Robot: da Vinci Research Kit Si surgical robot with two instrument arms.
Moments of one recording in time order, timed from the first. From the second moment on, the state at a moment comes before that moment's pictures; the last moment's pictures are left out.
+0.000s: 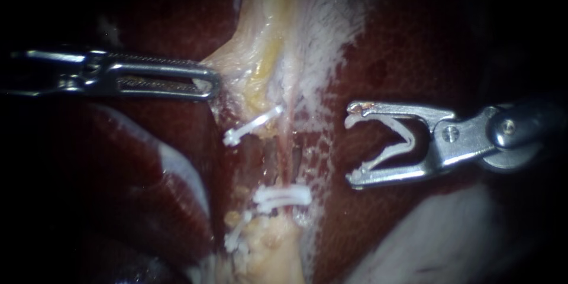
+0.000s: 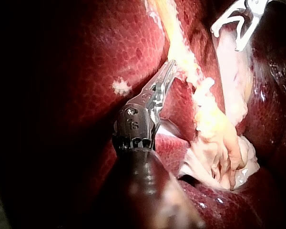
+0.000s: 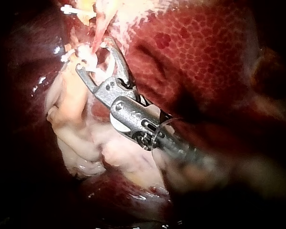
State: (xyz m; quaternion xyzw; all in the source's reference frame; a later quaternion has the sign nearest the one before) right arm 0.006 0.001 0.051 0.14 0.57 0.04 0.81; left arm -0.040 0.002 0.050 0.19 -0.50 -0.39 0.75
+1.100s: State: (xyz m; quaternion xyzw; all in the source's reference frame) right arm 0.015 -0.002 0.059 0.28 0.54 0.13 0.79; left arm -0.034 0.003 0.042 0.18 -0.50 -0.41 0.74
